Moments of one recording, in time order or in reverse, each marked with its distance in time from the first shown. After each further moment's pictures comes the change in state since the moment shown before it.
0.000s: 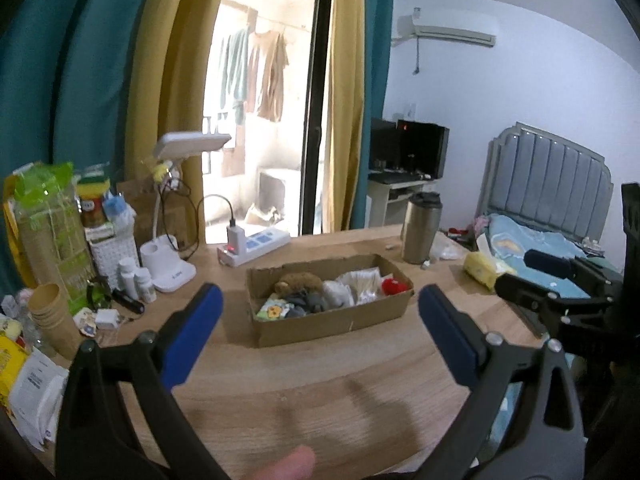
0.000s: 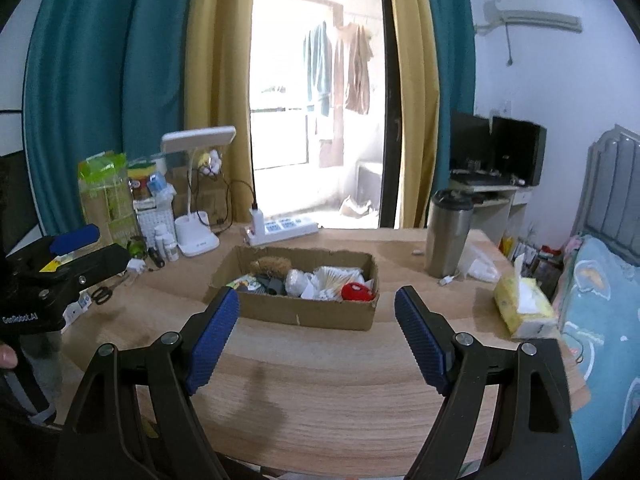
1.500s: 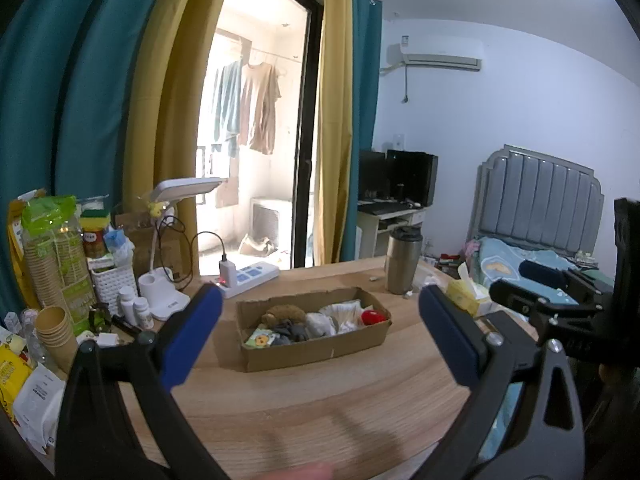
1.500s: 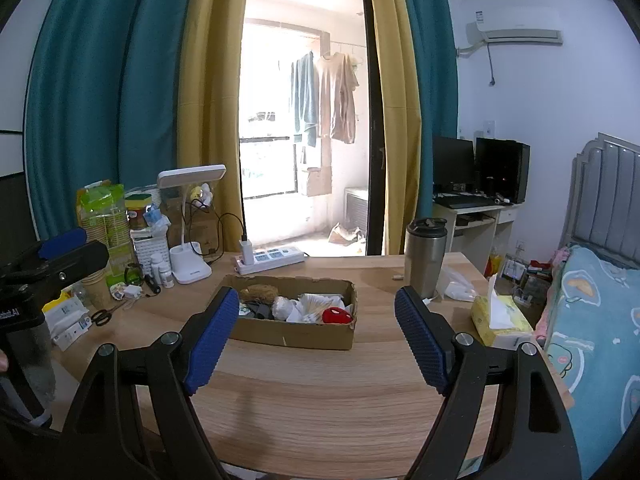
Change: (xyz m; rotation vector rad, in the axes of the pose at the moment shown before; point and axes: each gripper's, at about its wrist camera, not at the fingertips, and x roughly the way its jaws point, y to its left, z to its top) left arm -0.039 -0.024 0.018 0.011 -0.115 -0.026; right arm -0.039 -0.012 0.011 0.018 -0.092 -0.035
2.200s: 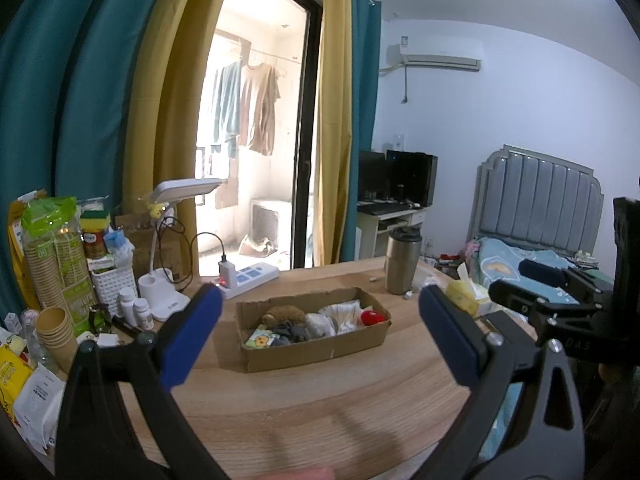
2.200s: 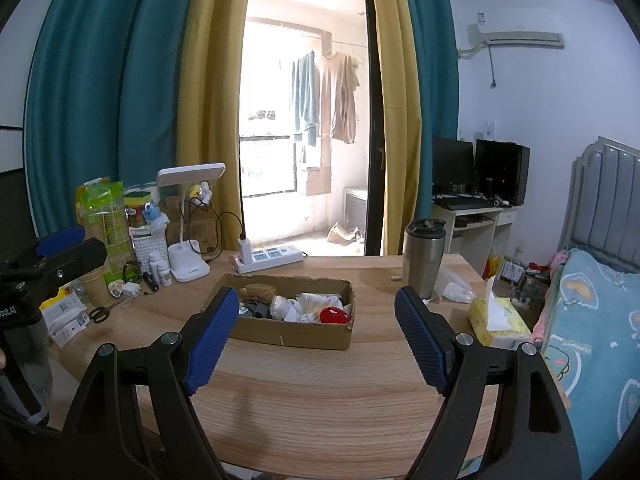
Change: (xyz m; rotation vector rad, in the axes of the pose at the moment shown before) left arm 0.000 0.001 0.000 0.000 -0.002 0.001; right arm -0.001 -0.002 -0.001 -0.004 -0.003 -0.004
